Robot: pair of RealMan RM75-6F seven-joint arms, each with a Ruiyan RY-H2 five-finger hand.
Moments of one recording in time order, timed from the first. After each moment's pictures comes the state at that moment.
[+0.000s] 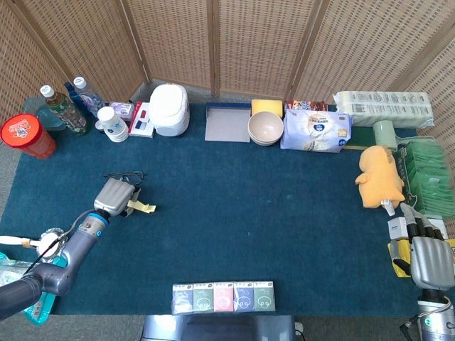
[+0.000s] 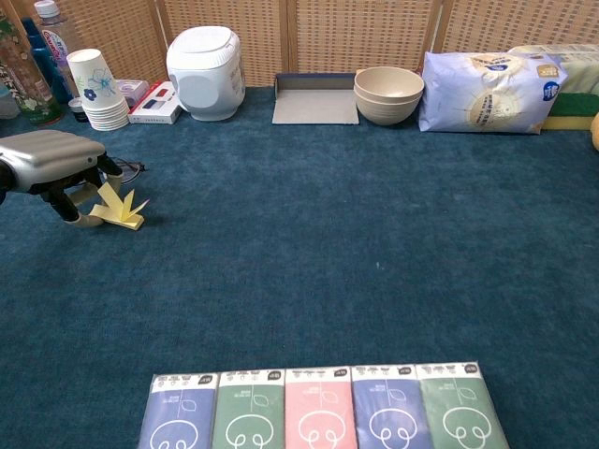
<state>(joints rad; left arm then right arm) -0.67 -1.56 -0.09 -1.10 1.28 0.83 0.21 0.04 -1.22 0.11 -1.60 -1.44 1.54 -0.13</state>
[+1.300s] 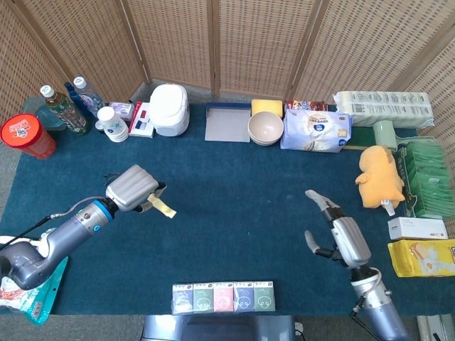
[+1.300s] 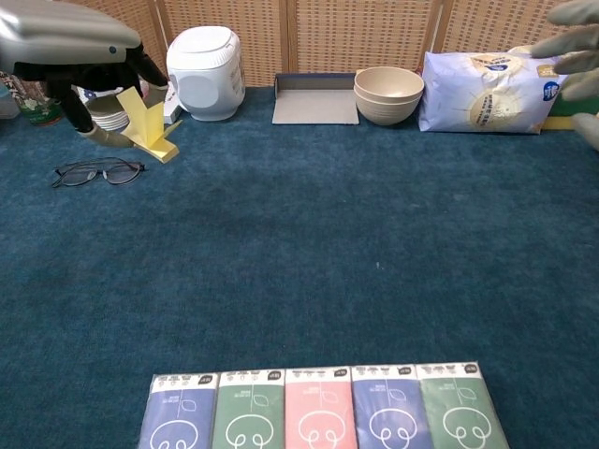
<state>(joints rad) -0.84 -1.14 -0.11 -1.59 1.52 0.79 0.11 0.28 -1.29 0.12 -1.80 -1.61 1.31 0.28</state>
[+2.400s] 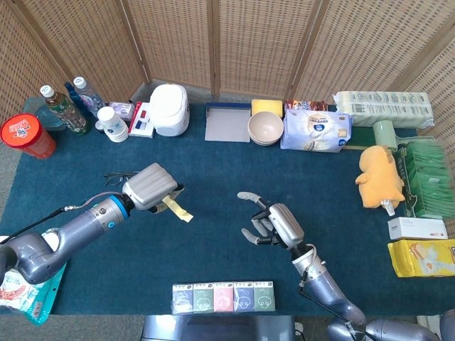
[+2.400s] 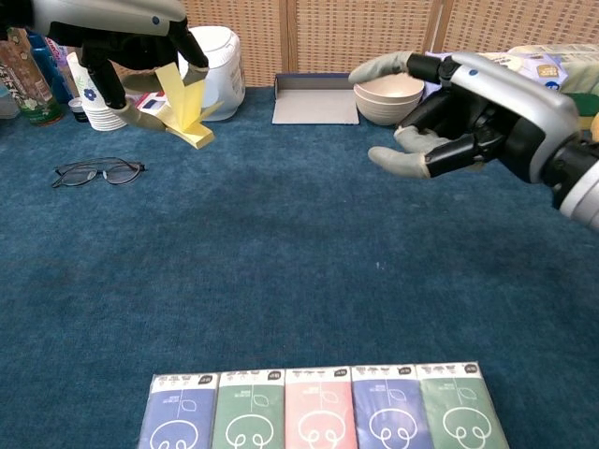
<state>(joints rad) -0.96 -1.07 -0.14 -1.71 1.40 0.67 0.17 0.52 -1.63 0.18 -1.55 -1.55 1.19 0.43</state>
